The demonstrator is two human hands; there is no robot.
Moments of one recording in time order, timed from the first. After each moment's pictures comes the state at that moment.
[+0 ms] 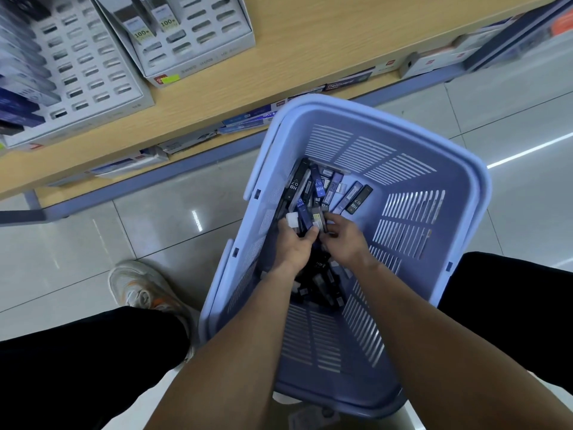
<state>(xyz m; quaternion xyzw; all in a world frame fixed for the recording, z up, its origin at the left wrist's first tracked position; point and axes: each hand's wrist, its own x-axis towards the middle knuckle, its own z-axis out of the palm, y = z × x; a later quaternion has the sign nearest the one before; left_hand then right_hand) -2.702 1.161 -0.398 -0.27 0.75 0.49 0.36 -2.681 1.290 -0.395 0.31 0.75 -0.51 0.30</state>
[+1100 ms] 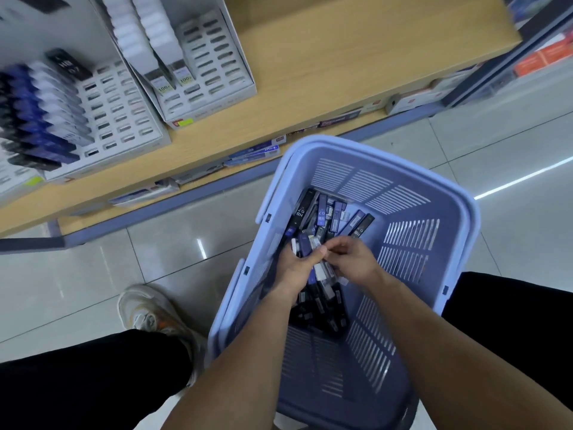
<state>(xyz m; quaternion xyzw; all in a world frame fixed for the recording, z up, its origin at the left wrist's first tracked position) -2.701 1.158 -0.372 -0.25 0.67 0.59 0.37 -2.691 1.304 -0.348 0.33 0.67 -0.60 0.28</state>
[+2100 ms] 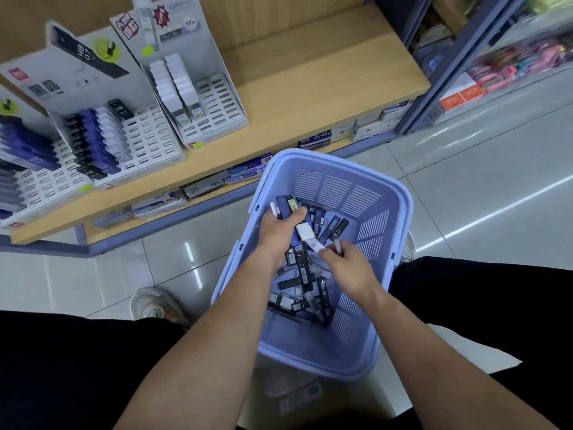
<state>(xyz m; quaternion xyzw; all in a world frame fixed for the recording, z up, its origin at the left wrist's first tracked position) -2.733 1.167 -0.258 -0.22 0.66 0.66 0.27 -2.635 1.294 -0.218 0.33 0.74 -0.56 0.20</state>
